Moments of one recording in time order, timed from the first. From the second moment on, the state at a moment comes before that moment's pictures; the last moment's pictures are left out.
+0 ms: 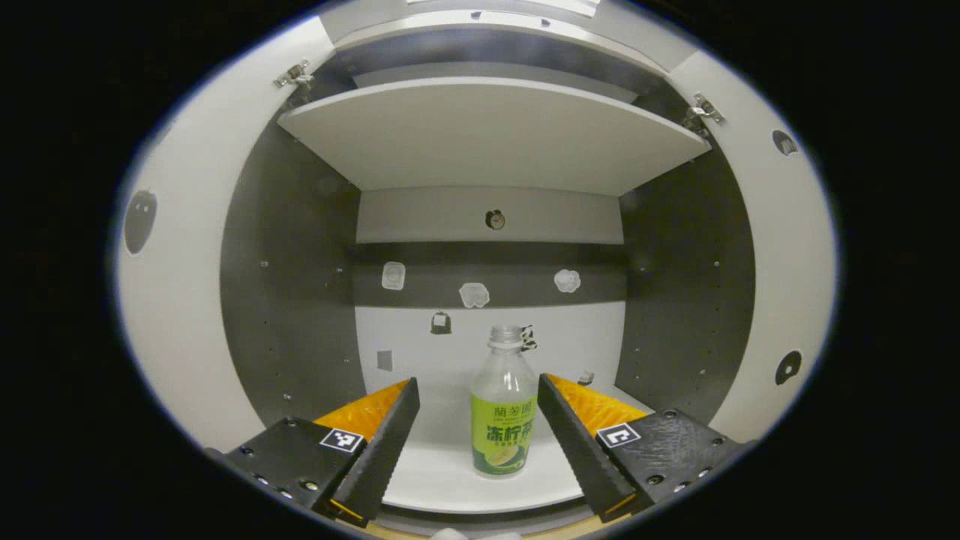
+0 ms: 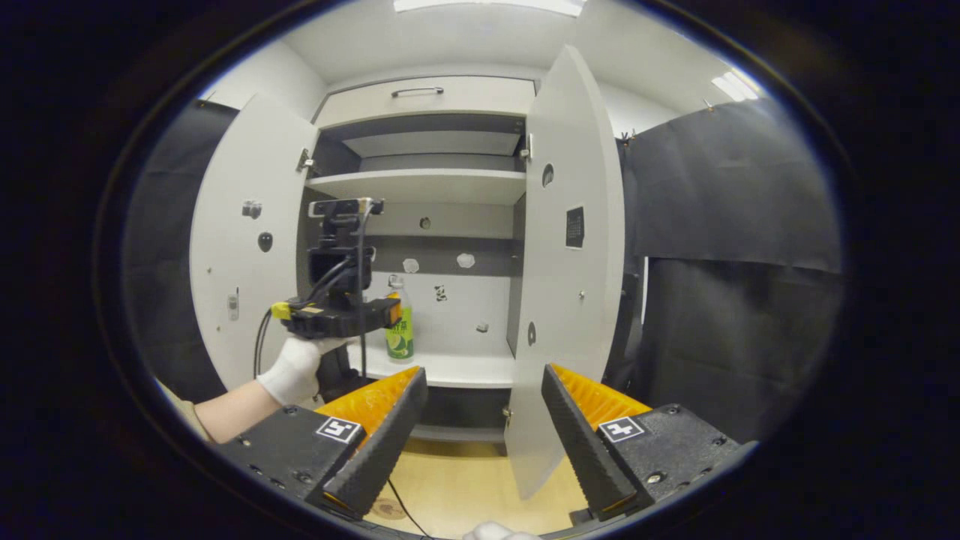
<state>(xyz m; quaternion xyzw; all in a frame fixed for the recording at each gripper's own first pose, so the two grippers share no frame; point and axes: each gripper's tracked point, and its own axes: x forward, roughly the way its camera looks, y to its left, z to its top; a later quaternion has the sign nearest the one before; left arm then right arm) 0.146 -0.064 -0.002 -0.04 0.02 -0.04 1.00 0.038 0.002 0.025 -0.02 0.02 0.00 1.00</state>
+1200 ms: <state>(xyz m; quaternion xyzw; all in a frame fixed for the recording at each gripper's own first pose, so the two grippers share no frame) 0.128 -0.070 0.009 0.01 -0.01 -0.07 1.00 0.035 -0.010 0.003 0.00 0.04 0.00 1.00</state>
